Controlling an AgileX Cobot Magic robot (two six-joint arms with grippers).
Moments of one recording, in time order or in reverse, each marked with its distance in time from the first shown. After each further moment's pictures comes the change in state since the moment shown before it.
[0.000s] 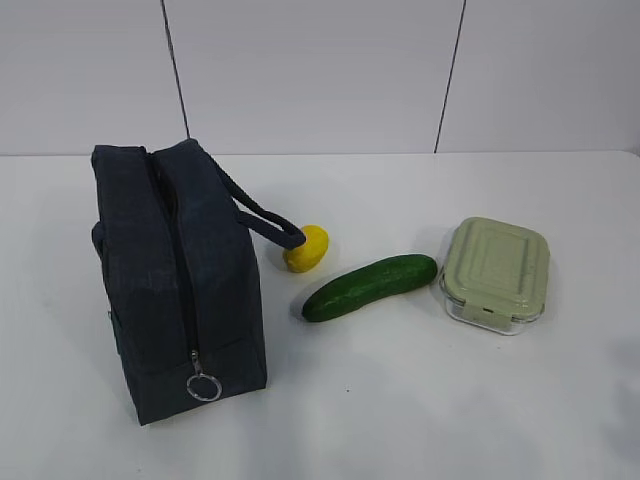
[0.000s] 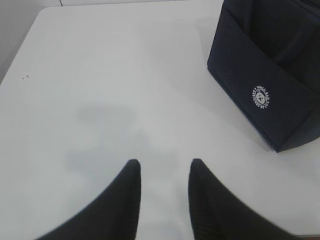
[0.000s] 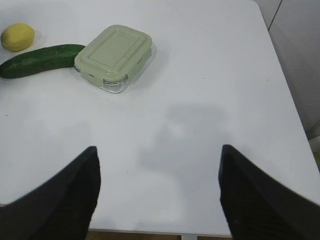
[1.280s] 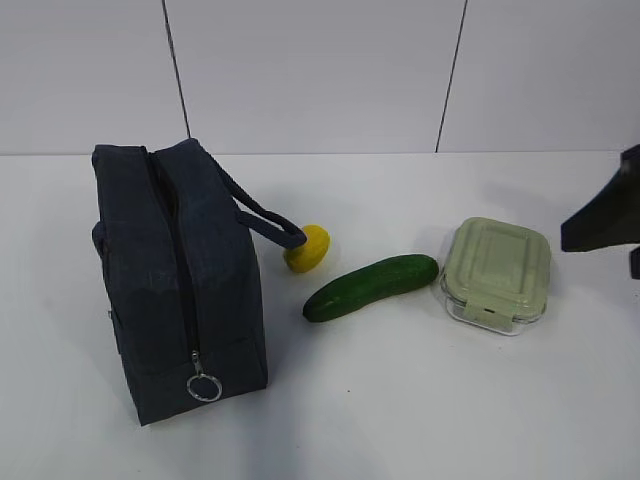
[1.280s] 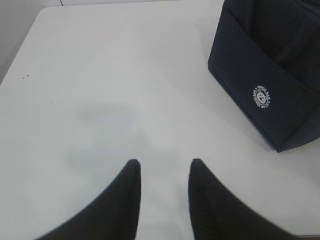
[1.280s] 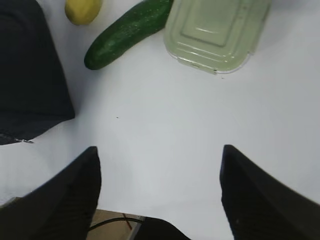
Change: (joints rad) left arm 0.000 0.000 0.000 0.000 0.000 0.000; right arm -0.001 1.138 -0.329 0.490 -0.228 -0.001
